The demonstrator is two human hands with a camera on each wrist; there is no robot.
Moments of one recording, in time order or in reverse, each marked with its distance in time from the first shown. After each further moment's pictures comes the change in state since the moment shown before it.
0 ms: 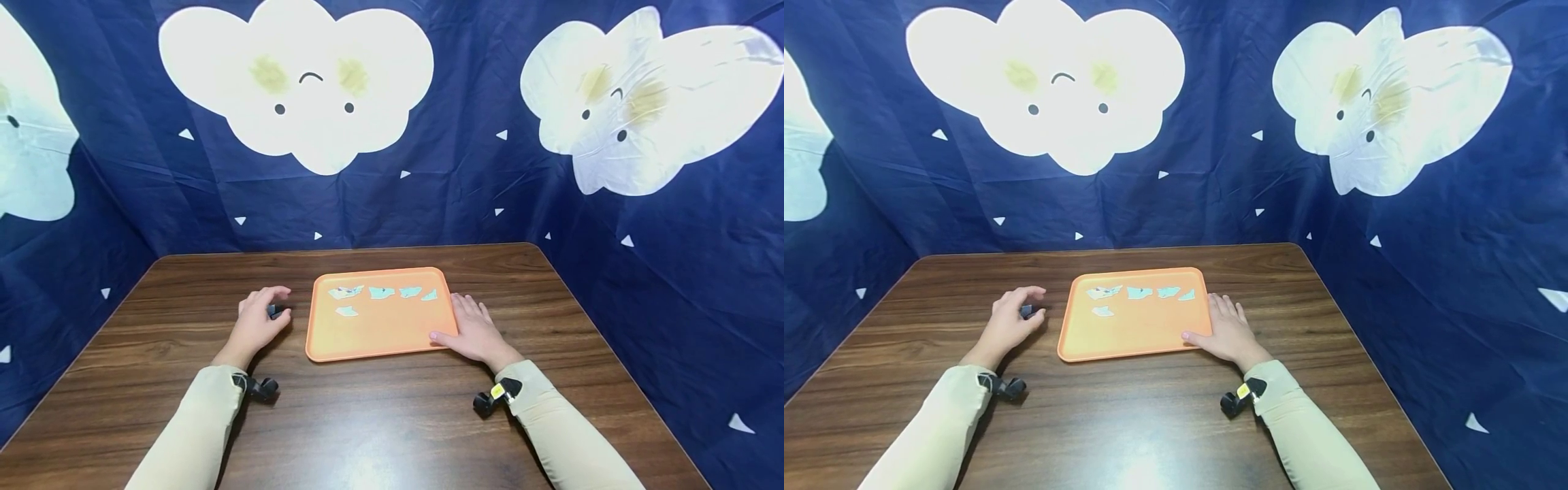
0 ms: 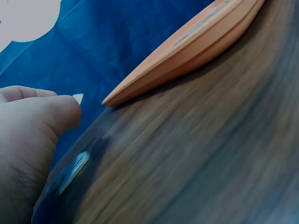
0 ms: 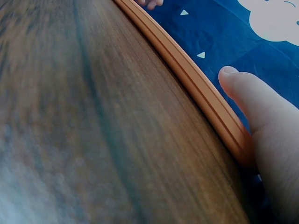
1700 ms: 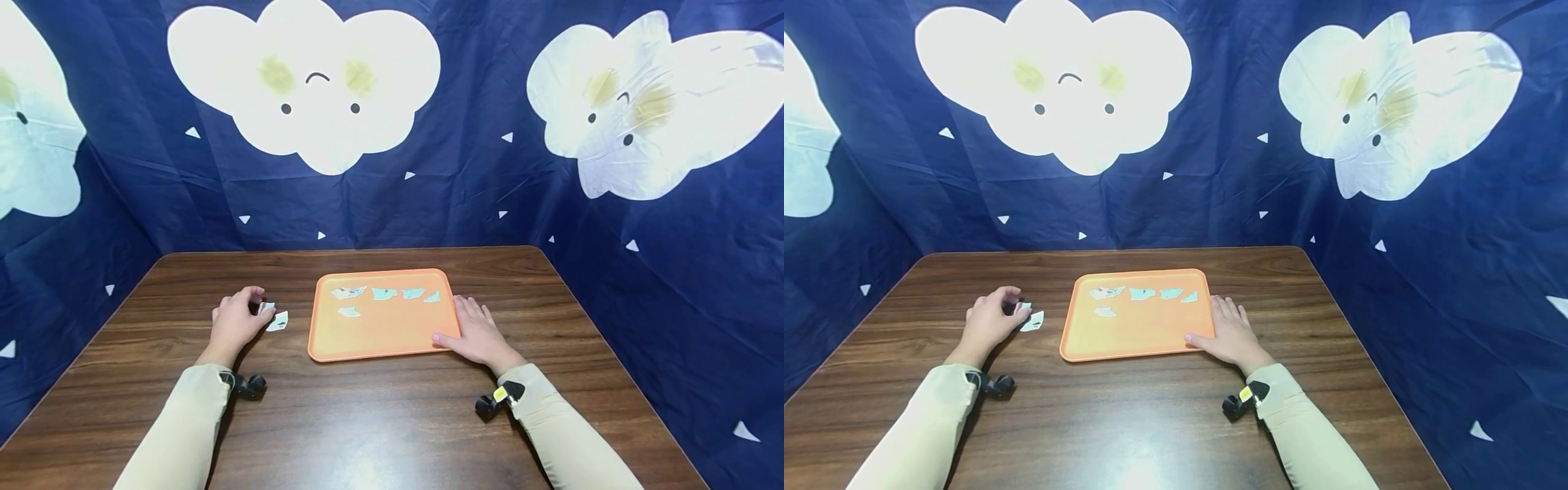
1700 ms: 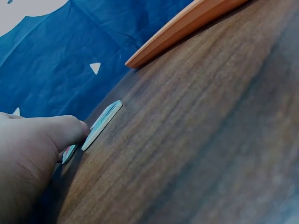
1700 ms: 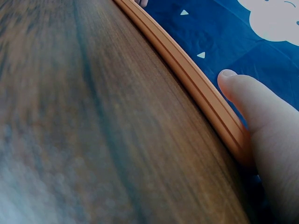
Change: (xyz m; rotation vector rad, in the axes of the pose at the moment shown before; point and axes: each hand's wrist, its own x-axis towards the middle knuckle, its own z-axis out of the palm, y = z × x) left_hand -0.006 -0.028 -0.022 0.169 -0.027 -0.294; right_hand 0.000 0.003 0.002 -0.002 0.012 -0.014
